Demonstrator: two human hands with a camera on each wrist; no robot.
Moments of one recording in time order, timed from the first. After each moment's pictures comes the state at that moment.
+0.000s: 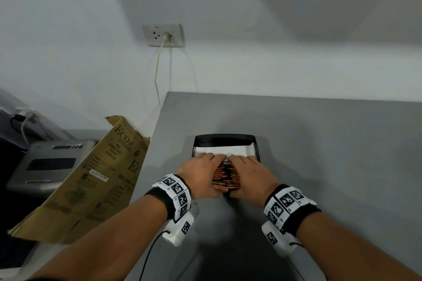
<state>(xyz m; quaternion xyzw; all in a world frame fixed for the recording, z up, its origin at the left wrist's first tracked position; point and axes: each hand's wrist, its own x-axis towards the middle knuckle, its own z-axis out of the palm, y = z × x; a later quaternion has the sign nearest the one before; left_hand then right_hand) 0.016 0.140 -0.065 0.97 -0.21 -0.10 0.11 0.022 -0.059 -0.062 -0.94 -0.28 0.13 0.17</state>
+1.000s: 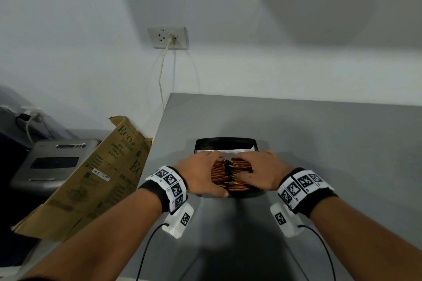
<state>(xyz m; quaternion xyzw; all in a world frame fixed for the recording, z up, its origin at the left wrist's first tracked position) 0.011 0.147 -0.028 0.94 -0.17 -0.19 0.22 0.052 -0.082 -0.042 -0.92 -0.27 0.22 0.20</state>
